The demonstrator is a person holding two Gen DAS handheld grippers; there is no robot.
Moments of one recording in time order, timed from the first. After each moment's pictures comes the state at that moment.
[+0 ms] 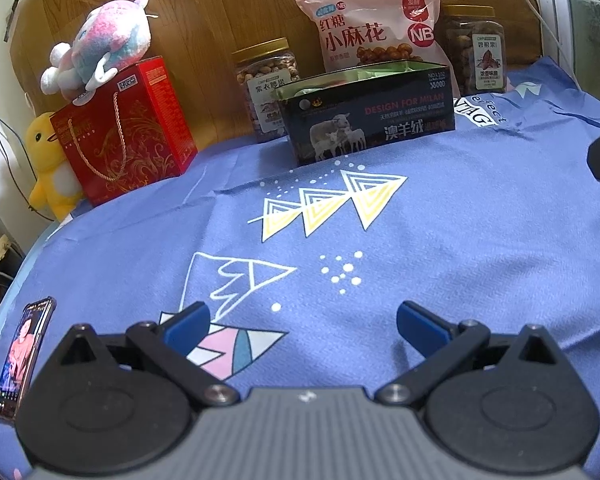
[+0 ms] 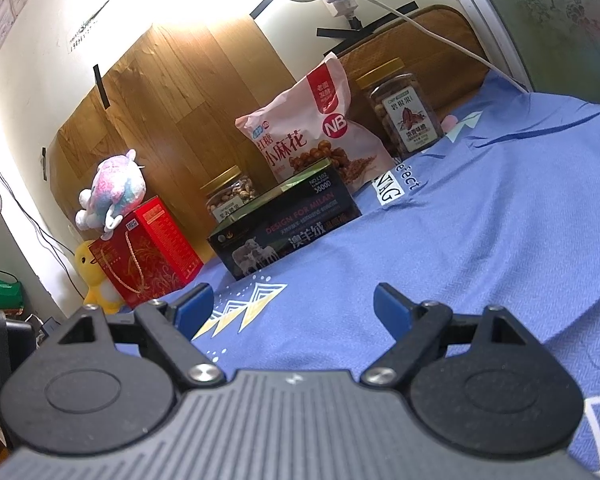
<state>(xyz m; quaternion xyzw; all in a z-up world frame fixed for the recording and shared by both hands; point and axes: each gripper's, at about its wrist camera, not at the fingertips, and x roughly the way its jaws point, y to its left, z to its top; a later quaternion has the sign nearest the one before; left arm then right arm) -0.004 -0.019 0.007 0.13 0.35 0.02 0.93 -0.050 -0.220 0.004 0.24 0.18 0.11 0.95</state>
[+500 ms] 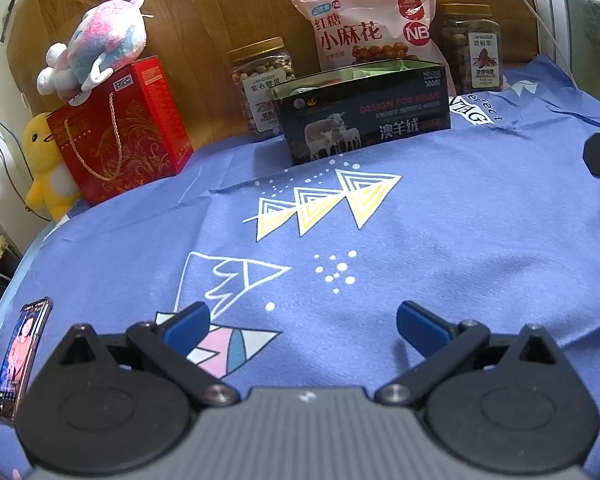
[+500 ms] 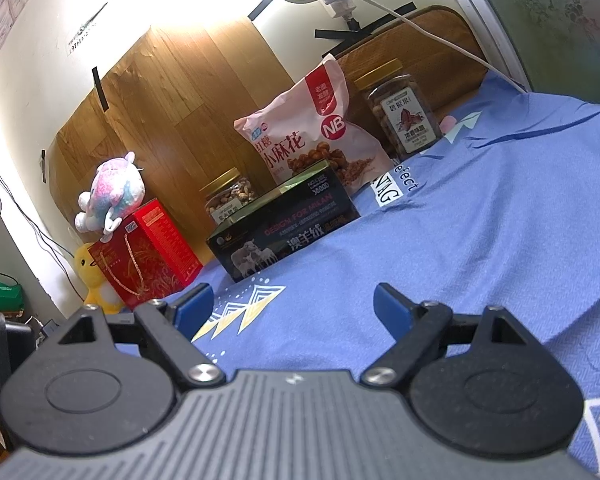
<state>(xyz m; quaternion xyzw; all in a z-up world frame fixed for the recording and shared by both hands) -0.005 -0.022 0.007 0.13 0.35 0.01 0.93 -0.050 -0.221 0.004 0.25 0.18 0.11 0.95</state>
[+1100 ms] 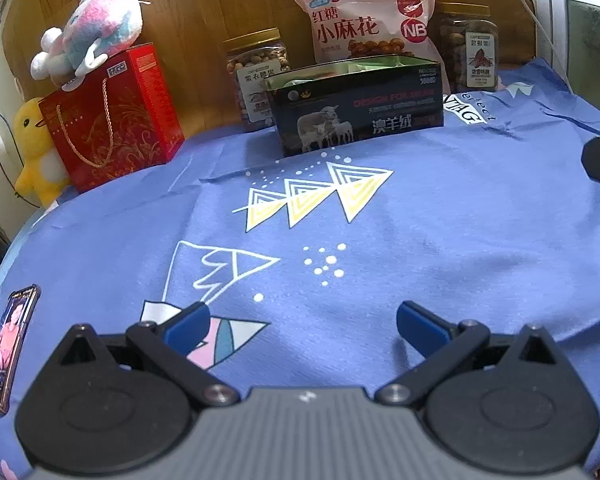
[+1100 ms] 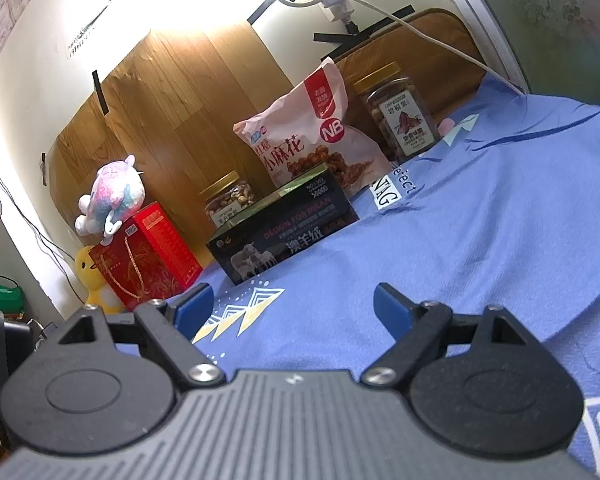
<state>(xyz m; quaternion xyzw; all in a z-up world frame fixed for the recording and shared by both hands) -0.005 -0.018 0.009 0.11 0.37 0.00 0.92 -0.052 -0.222 0.004 0.25 0.17 0.10 0.95</state>
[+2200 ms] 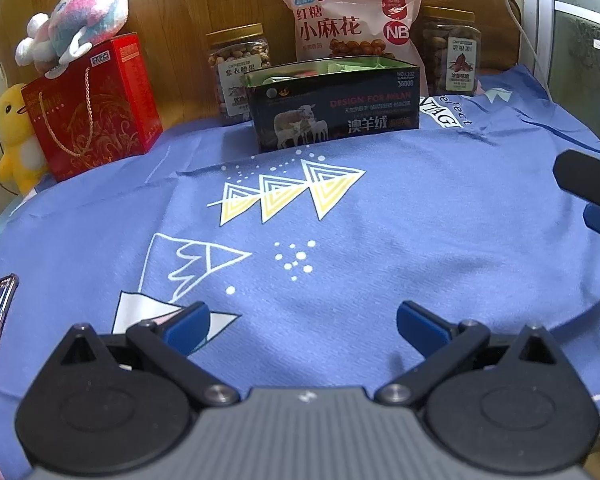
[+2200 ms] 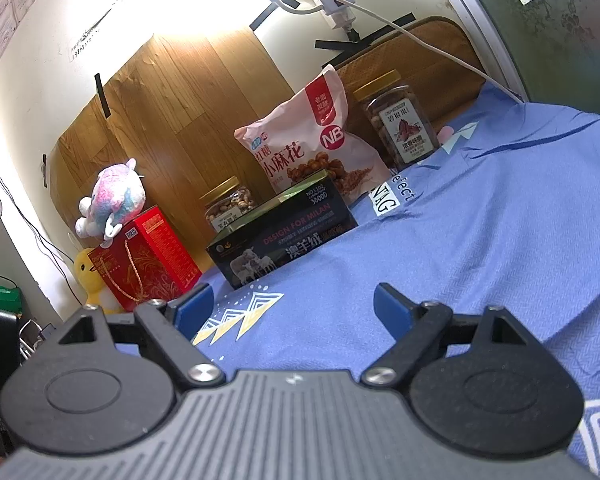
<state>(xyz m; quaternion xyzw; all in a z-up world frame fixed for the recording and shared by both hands) -0.008 -0.021 0.015 0.08 0.38 -0.04 0.92 -0.056 -0.221 0.005 0.24 0.16 0.10 0.95</state>
